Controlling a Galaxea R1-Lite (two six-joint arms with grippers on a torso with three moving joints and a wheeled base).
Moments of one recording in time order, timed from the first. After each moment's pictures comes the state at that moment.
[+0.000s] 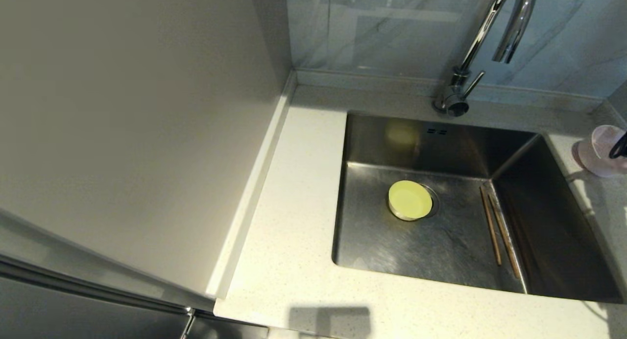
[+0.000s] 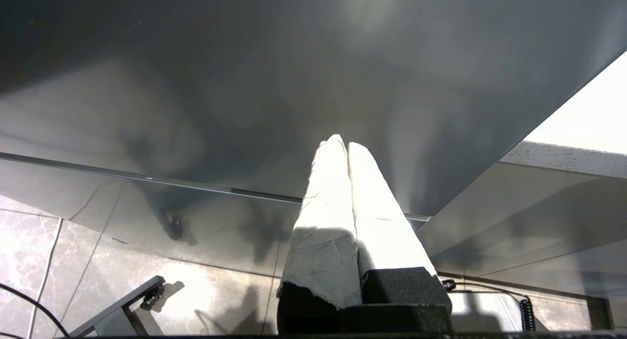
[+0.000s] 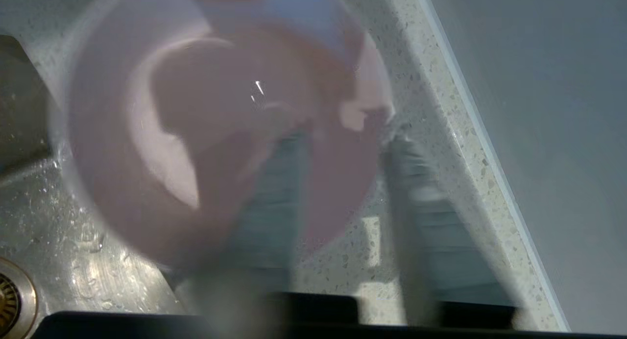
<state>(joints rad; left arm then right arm) 0.00 0.00 0.00 0.00 0.02 -0.03 -0.54 2.03 -1.81 0.33 -0.14 0.15</state>
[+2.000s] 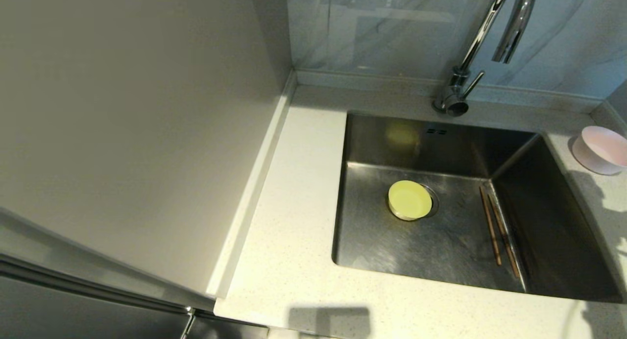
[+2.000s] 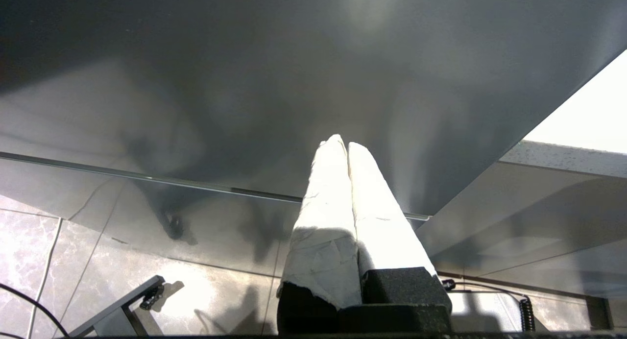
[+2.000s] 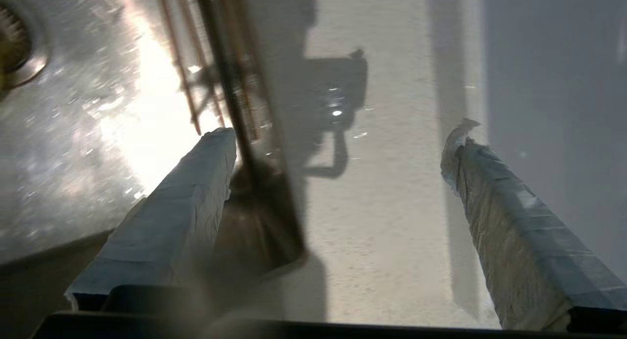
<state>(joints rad) 0.00 0.00 0.00 0.00 0.02 -0.03 -0.38 1.52 -1.46 0.65 -0.21 -0.01</state>
